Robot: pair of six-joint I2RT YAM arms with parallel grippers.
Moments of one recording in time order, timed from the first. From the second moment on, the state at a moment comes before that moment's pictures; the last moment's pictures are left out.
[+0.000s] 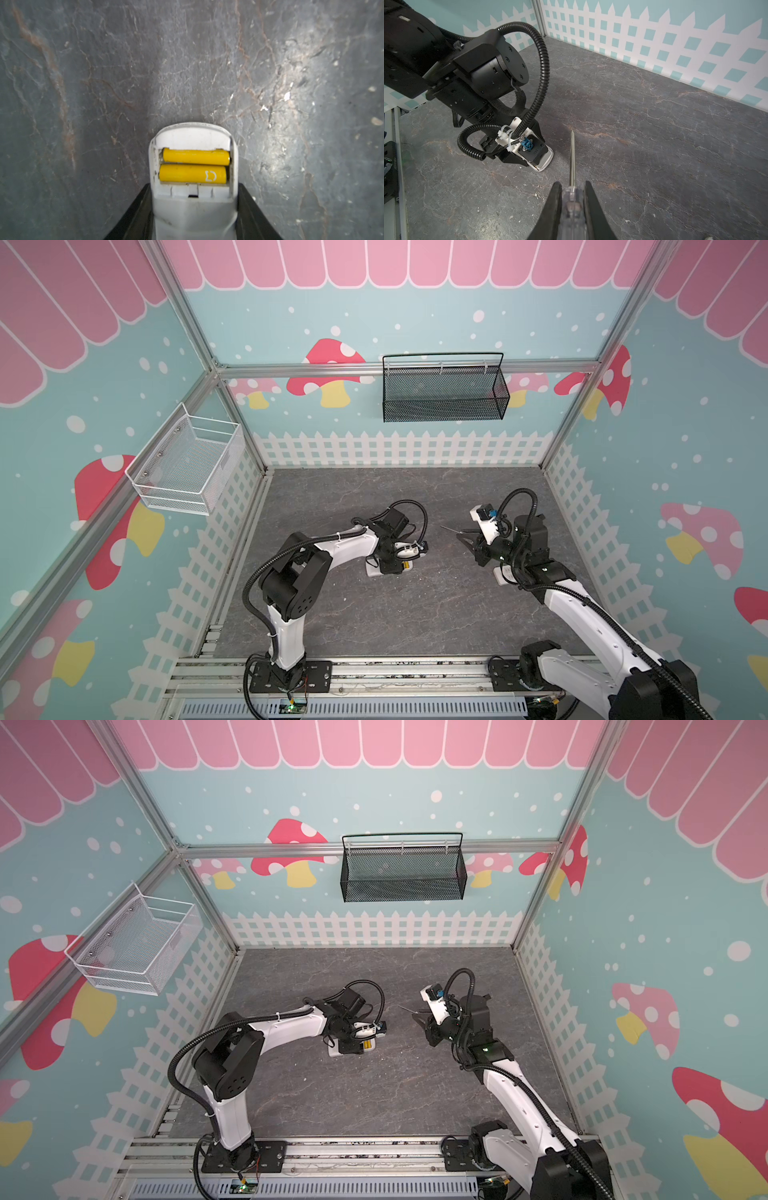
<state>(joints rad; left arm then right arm) -0.66 1.92 1.25 -0.58 0.14 0.76 0.24 1.02 0.65 -0.08 -0.53 -0.13</state>
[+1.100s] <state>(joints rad) -0.59 1.61 0.88 -0.63 0.27 0.81 0.46 1.28 0.70 -0.24 -0.66 -0.55</state>
